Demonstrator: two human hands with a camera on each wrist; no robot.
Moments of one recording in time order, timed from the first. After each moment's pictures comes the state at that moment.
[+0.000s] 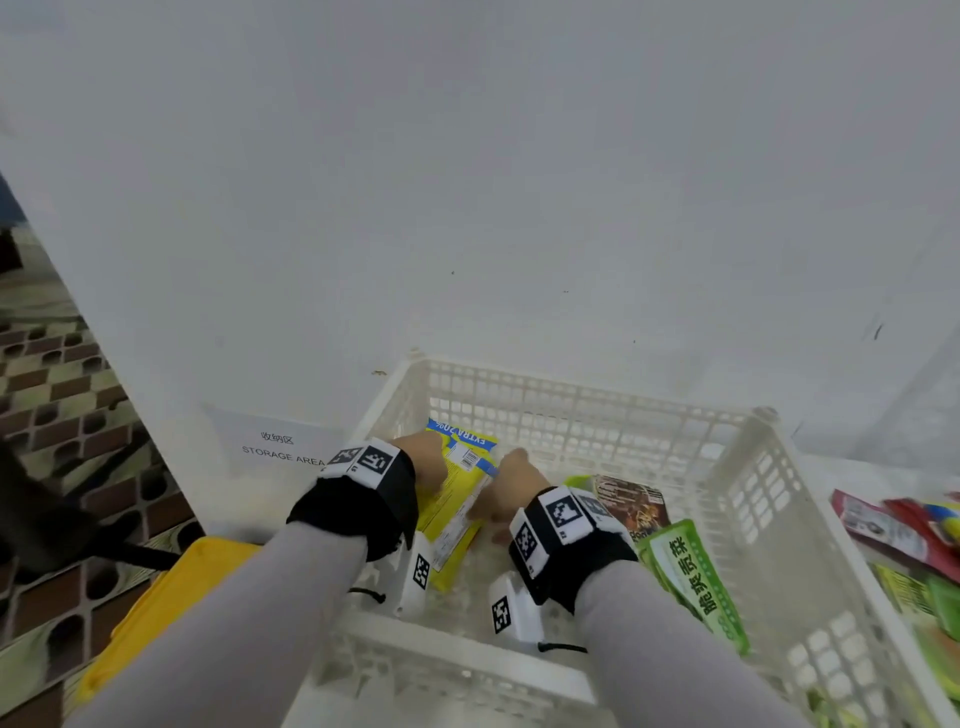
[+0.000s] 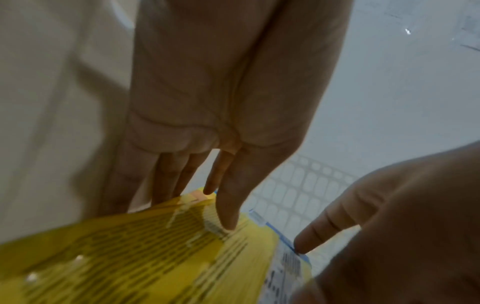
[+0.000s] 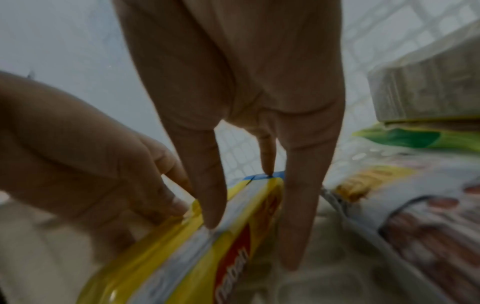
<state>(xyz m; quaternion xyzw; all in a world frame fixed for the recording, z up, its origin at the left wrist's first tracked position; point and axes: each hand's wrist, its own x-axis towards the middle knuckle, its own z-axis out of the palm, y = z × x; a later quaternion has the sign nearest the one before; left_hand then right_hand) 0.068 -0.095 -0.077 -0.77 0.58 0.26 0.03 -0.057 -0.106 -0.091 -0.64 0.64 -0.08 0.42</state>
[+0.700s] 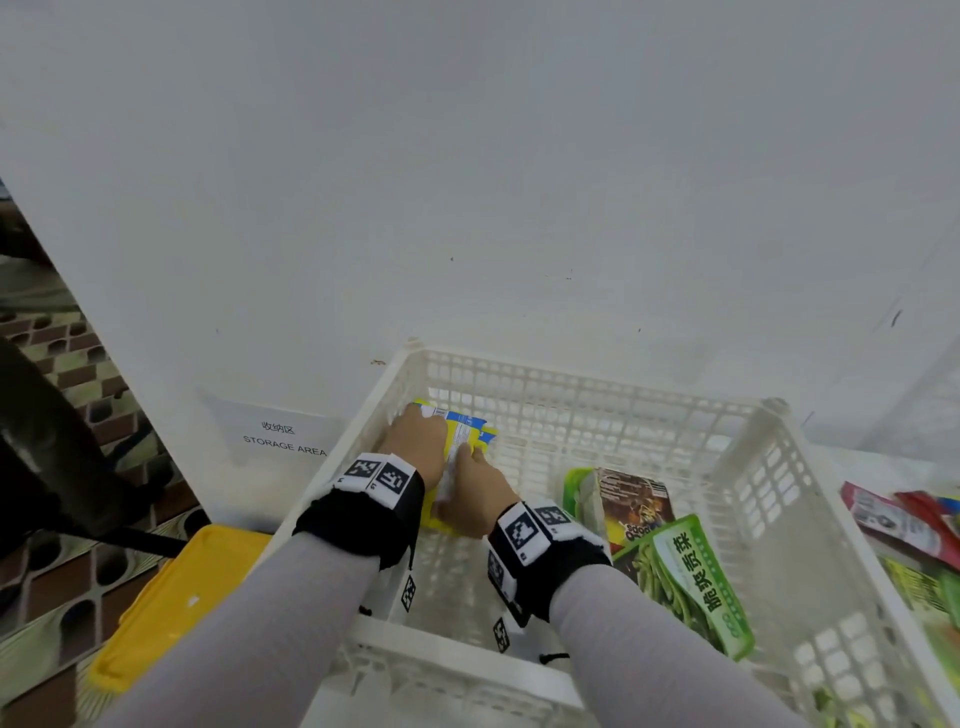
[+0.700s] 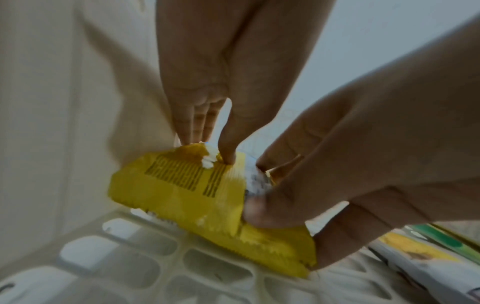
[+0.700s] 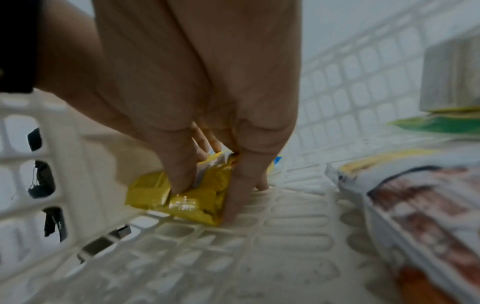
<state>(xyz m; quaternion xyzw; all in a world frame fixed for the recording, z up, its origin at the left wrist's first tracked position) 0.066 -0.095 -0.094 -0.78 0.62 0.11 0.01 -0.034 -0.100 -0.118 -0.81 0.50 -0.01 0.29</state>
